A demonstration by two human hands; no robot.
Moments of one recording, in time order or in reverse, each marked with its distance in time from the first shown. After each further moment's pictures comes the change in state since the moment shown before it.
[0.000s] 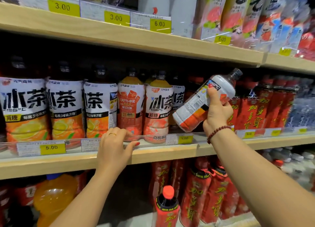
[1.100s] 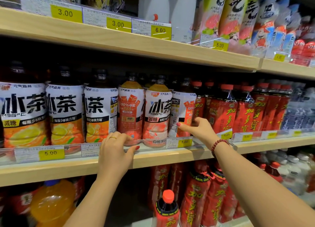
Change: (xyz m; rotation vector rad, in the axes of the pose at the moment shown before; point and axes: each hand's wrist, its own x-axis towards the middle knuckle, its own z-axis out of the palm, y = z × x) left_hand 0.001 0.003 -0.002 -0.062 -0.021 -0.068; right_hand 0.015 0.039 -0.042 -0.999 -0.661 0.046
